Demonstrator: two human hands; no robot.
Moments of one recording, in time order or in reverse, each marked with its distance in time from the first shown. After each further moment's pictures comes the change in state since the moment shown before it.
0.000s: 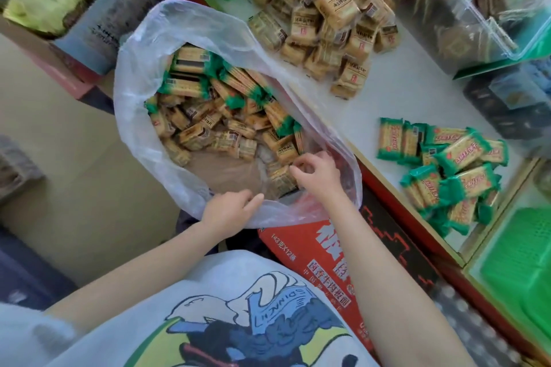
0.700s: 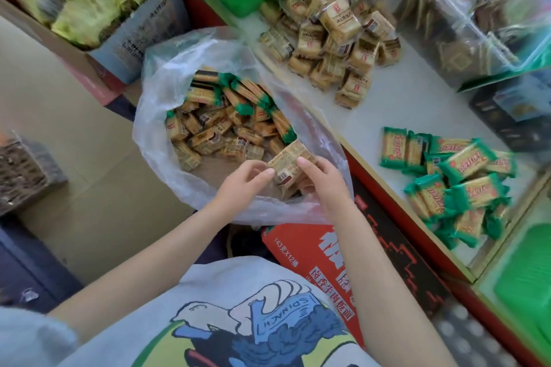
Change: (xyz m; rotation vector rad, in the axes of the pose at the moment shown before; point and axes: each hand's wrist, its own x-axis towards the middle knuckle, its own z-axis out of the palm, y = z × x) left_hand -0.021 0.044 -0.047 -0.628 0.182 -0.040; right_hand -0.048 -0.028 -0.023 0.785 -0.138 0.079
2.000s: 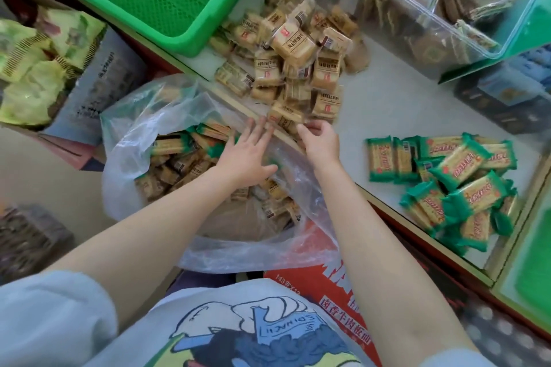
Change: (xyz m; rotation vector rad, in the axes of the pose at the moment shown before) left_hand 0.156 0.089 0.000 1.129 -0.171 0.318; right_hand 0.133 -0.063 -0.035 0.084 0.414 -0.033
